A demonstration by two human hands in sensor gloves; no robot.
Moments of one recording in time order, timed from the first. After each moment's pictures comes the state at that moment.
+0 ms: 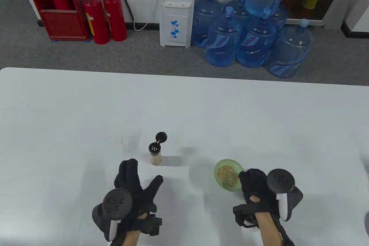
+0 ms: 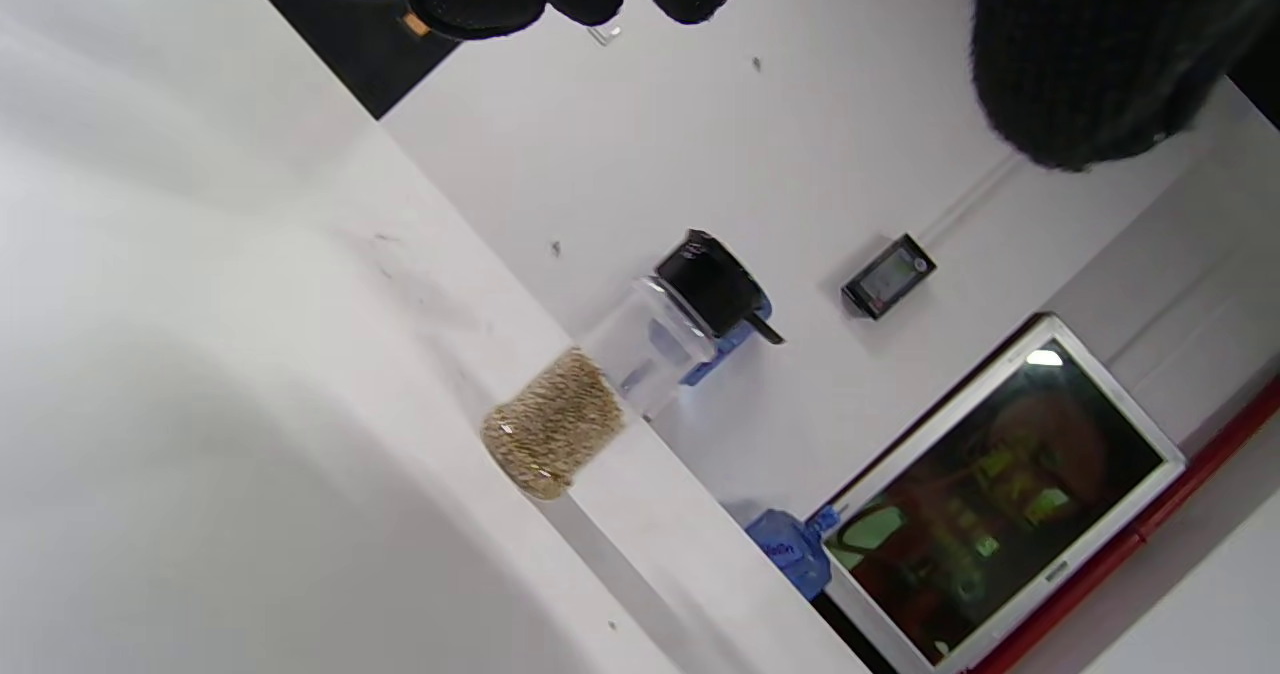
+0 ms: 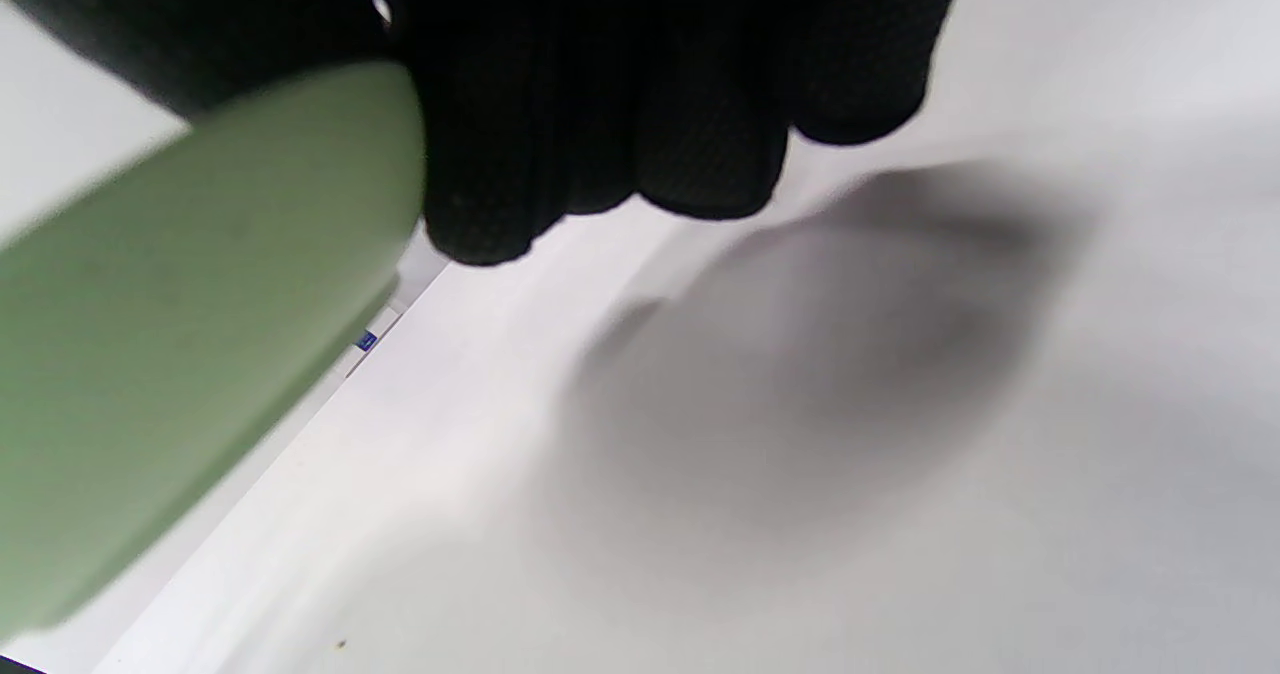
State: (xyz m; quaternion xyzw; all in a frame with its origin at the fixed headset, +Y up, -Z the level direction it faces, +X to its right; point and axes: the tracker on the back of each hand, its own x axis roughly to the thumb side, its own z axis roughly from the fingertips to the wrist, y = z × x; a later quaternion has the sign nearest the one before) left_hand -0.172 -0.722 -0.196 0.13 0.11 0.40 0.90; right_hand 0.243 -0.732 -0.260 -0.23 0.00 0.90 0.38
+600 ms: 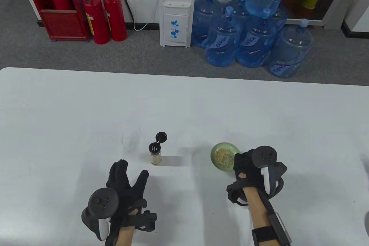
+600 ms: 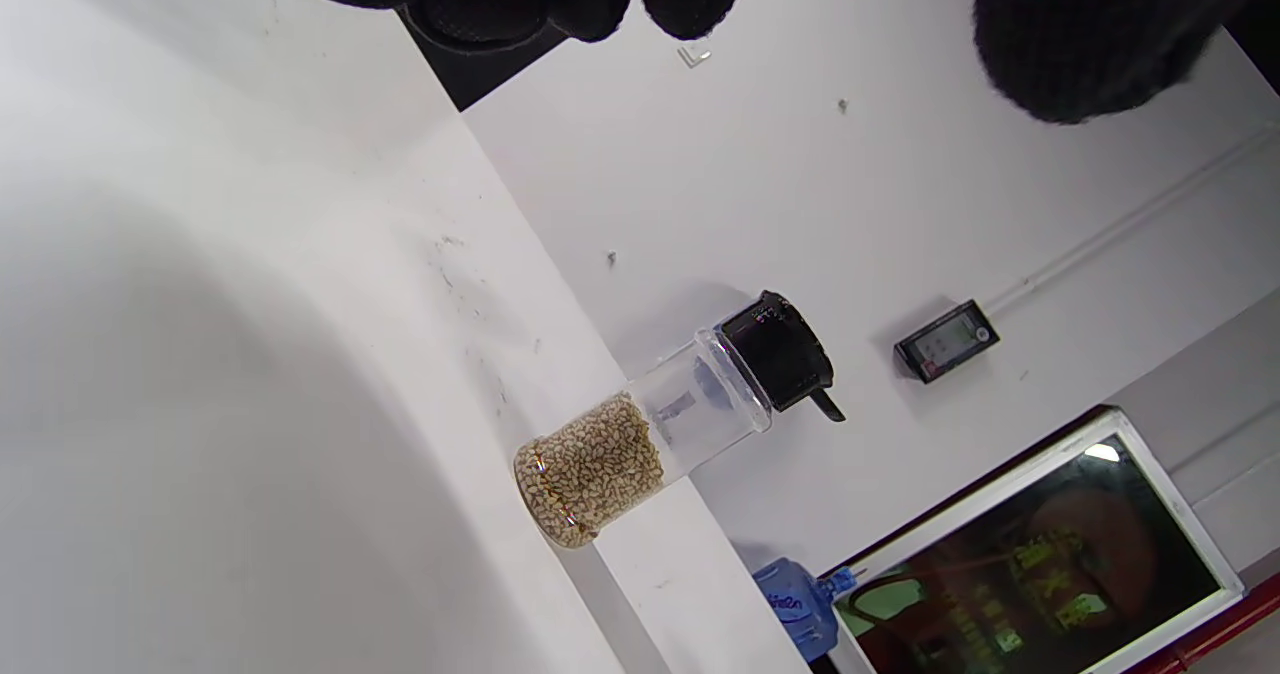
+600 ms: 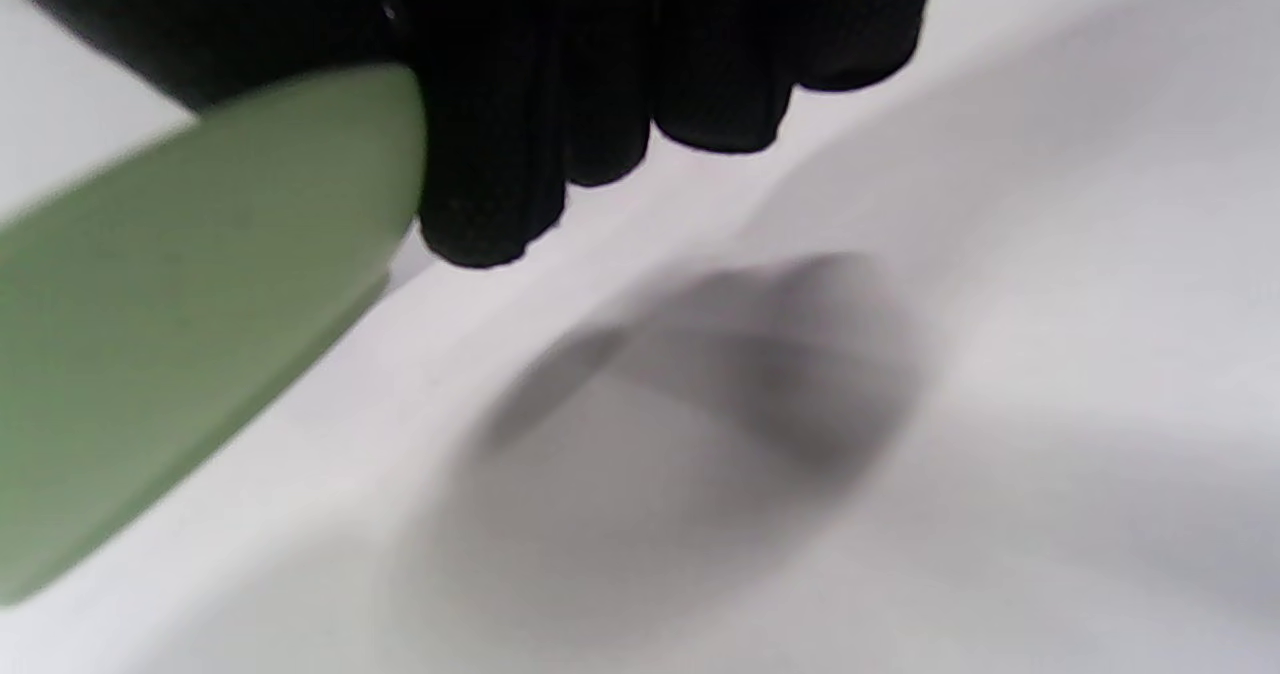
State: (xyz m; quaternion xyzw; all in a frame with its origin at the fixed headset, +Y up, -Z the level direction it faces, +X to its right) left_hand -0.193 -0.731 -0.198 0.13 0.15 0.46 0.87; right_hand 0.216 -0.723 -0.324 -0.27 -0.02 0.92 0.27
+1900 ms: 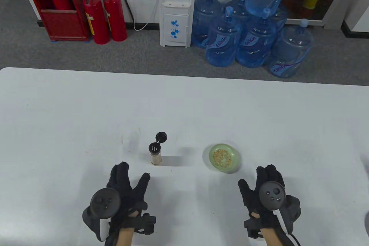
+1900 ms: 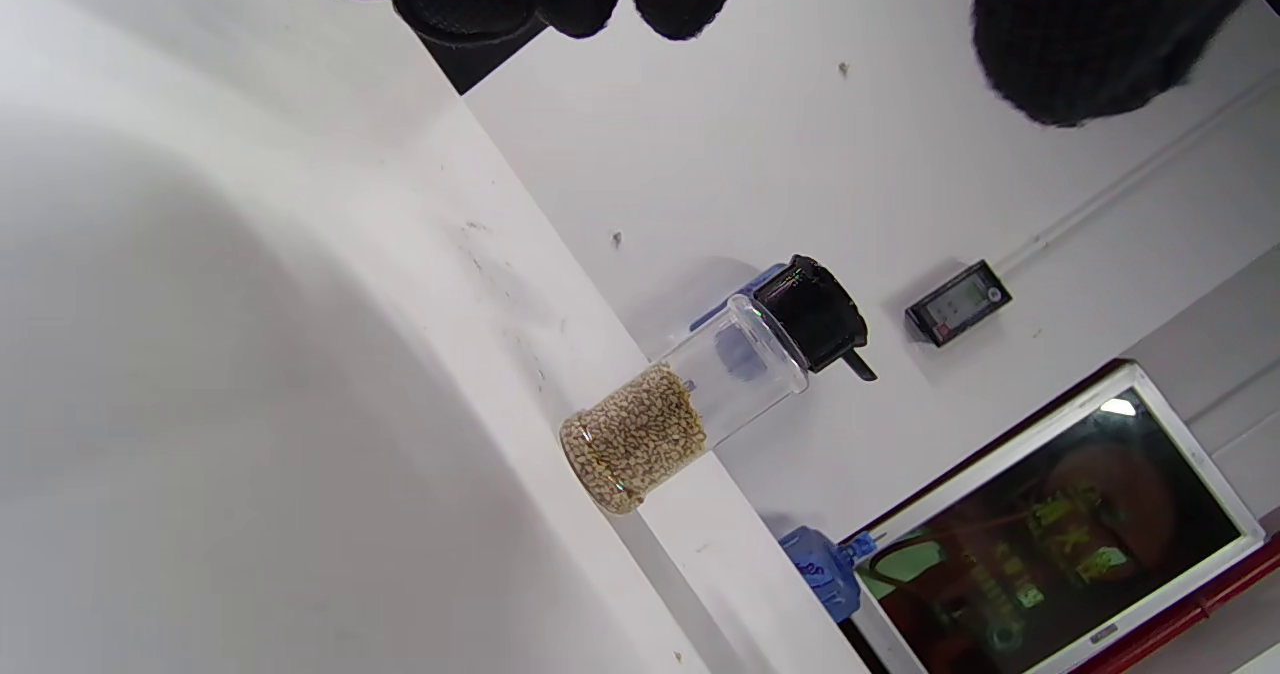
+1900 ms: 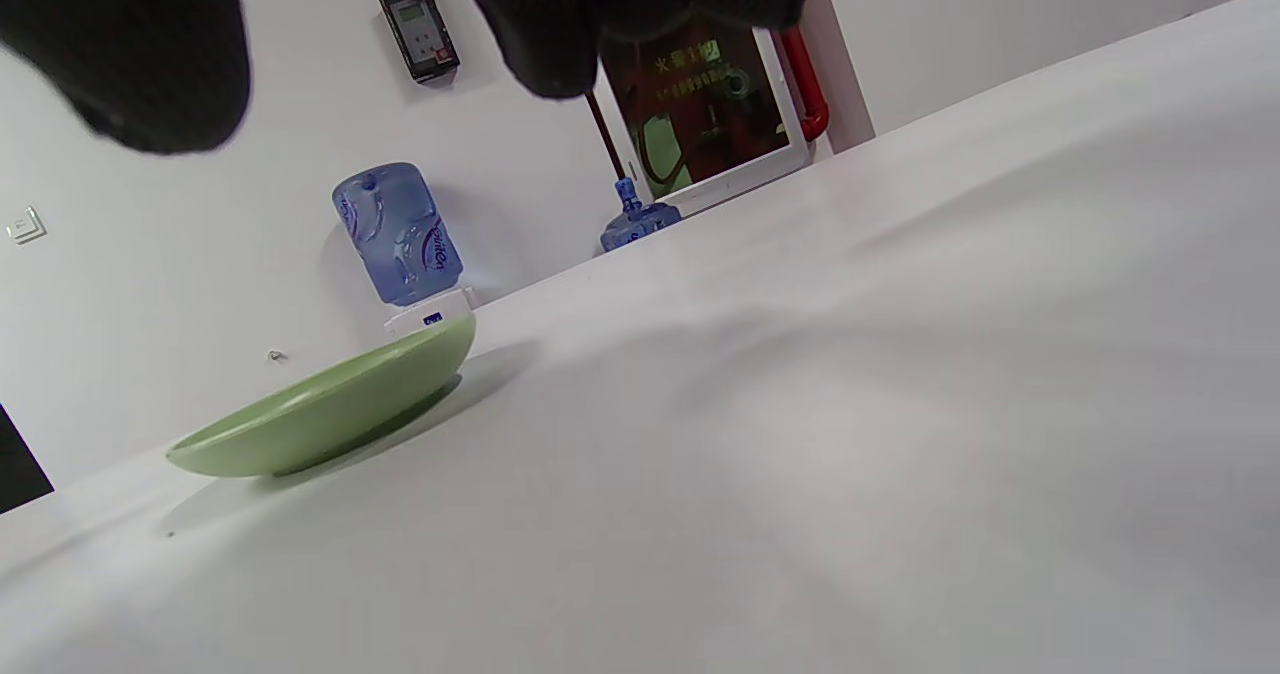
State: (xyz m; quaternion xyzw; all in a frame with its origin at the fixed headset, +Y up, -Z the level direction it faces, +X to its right) left_hand -0.192 -0.730 -0.196 0.11 0.15 0.43 0.88; right_hand 0.241 -0.721 -0.230 -0.12 -0.08 0.97 0.20
